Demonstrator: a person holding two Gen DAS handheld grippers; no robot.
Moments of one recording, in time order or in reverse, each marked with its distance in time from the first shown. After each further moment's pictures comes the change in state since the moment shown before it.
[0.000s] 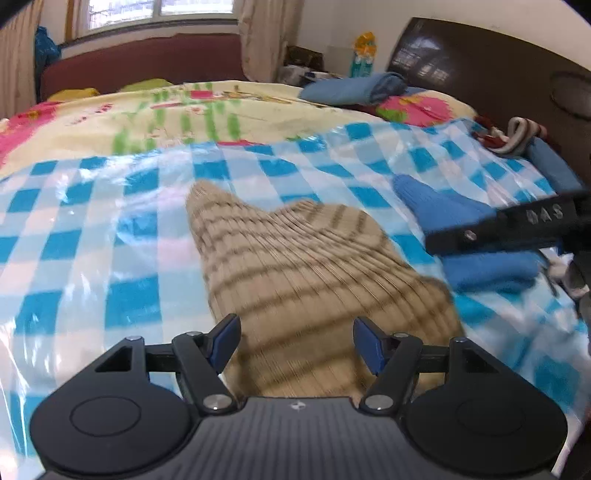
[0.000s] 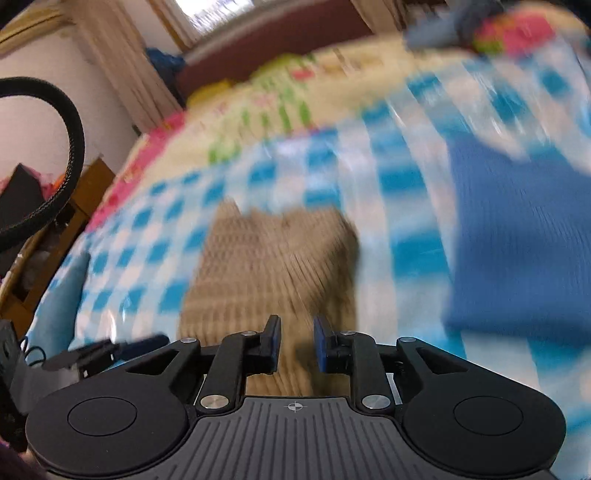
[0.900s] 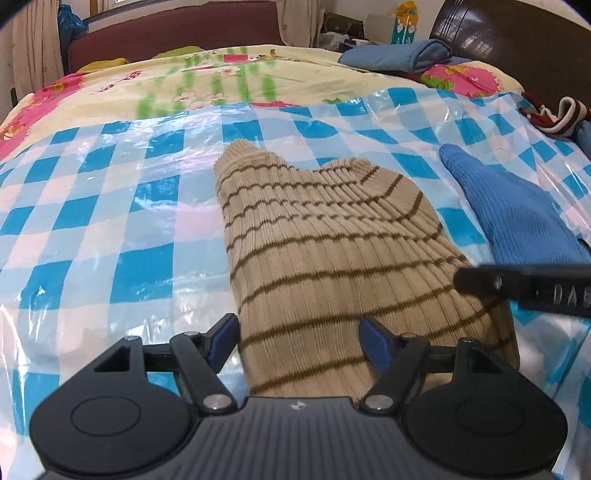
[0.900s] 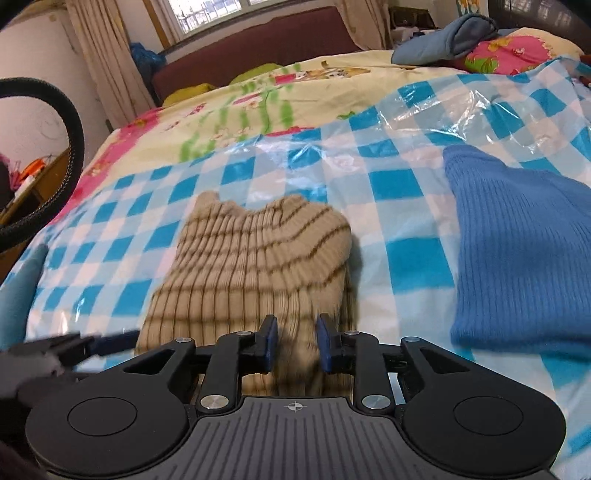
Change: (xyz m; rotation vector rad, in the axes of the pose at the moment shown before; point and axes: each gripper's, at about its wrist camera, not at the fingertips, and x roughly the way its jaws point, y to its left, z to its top) left arm 0.030 -0.007 -0.006 -0.037 0.123 0.121; right arm 0.015 0.008 -0.041 -0.030 0.011 -0.173
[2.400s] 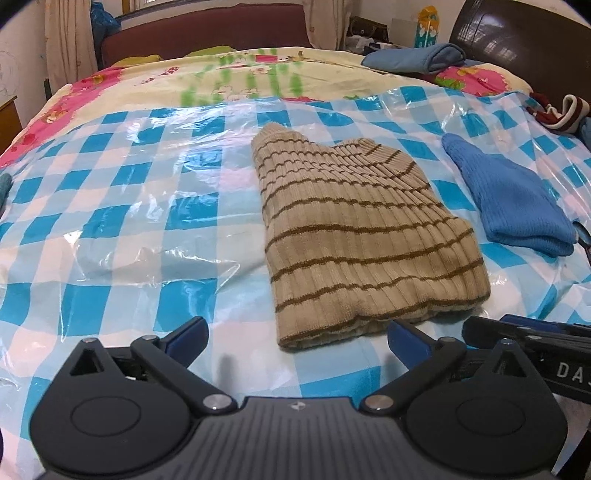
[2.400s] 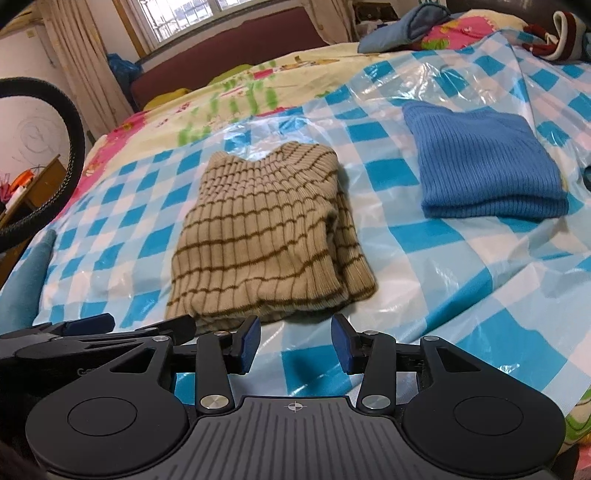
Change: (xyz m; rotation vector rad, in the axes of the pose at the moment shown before) left arm -0.064 -0.012 -0.055 -0.044 -0.013 0.090; right arm -0.063 0.030 -0.083 0.117 -0.015 -0.044
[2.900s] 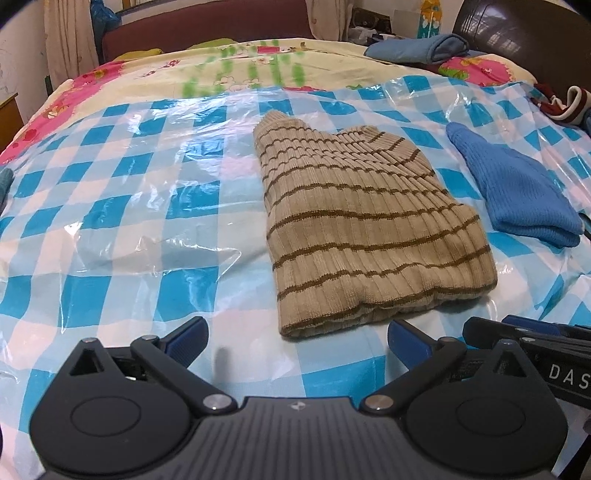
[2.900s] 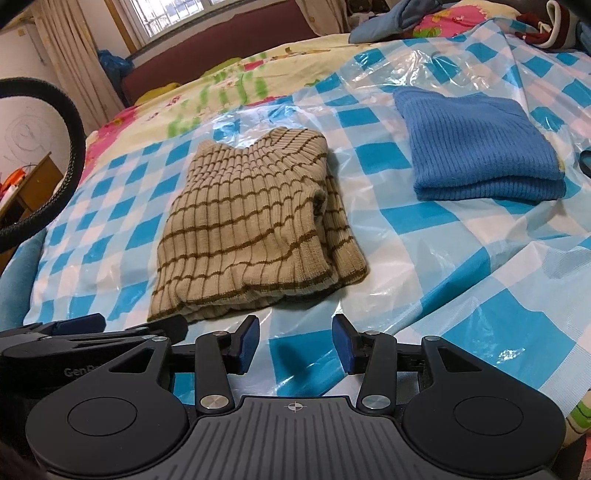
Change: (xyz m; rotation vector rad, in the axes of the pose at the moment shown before) left arm 0.005 -0.001 -0.004 0.003 0.030 0.016; right arm 0.008 -0.004 -0.006 0.001 0.018 -0.028
